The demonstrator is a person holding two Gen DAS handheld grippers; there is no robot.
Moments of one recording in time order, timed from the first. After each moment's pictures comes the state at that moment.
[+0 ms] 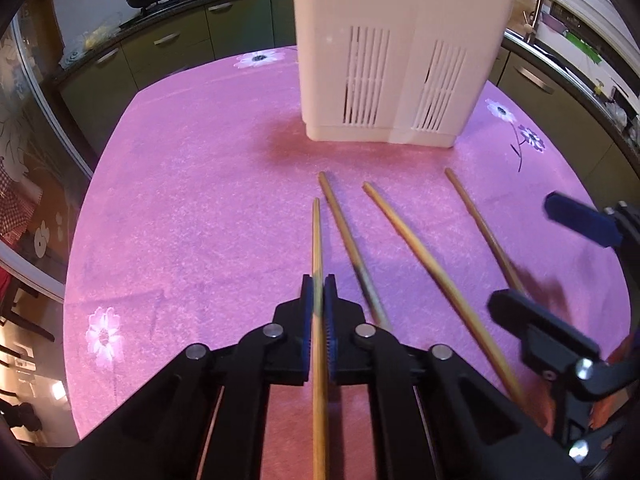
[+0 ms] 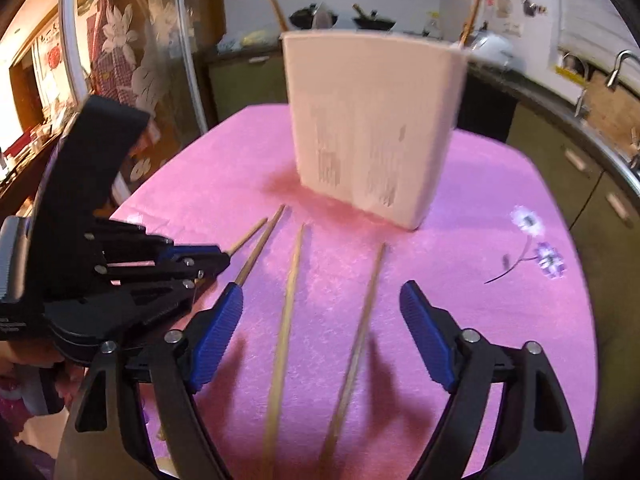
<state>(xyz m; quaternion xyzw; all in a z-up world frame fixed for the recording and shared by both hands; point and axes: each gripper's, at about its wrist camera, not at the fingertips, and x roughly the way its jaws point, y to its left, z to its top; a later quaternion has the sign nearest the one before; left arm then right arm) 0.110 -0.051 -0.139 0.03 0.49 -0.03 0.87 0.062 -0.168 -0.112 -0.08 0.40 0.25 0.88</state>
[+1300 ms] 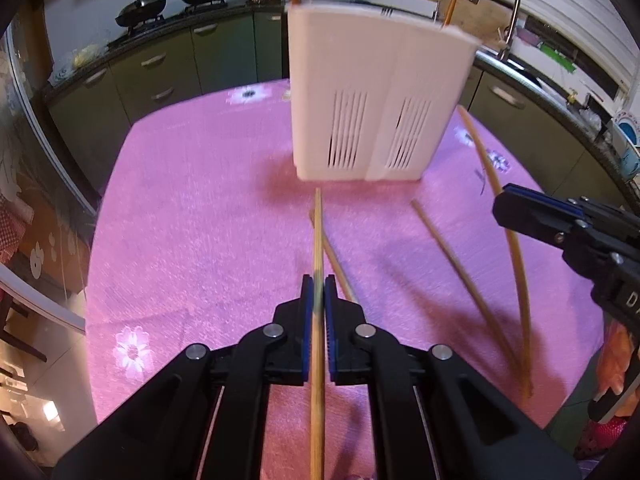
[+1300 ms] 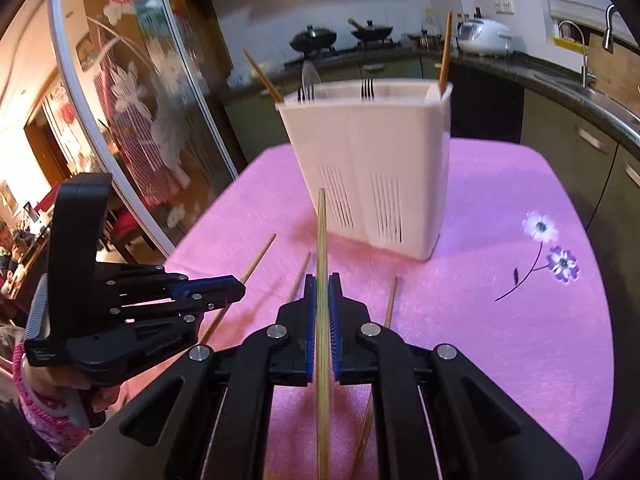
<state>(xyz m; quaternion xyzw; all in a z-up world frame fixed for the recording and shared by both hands) 0.097 -0.045 -0.094 0.02 0.46 -0.08 0.89 0.073 -0.196 -0.060 0.02 0.38 0.29 0.88</state>
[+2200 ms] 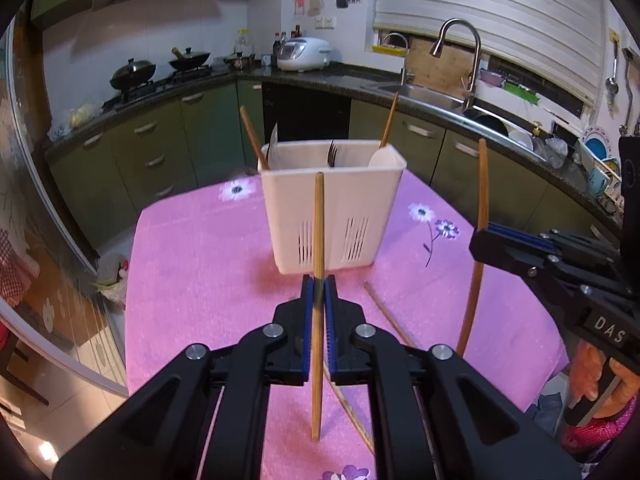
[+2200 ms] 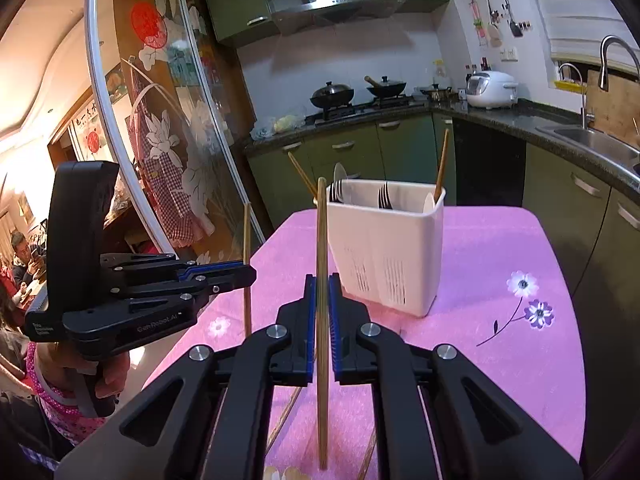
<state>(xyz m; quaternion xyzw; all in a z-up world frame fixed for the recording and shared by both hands) 0.072 -0.060 0.005 0.03 0.36 -0.11 0.93 0.033 -0.222 0.017 0.05 0.29 0.31 0.90</state>
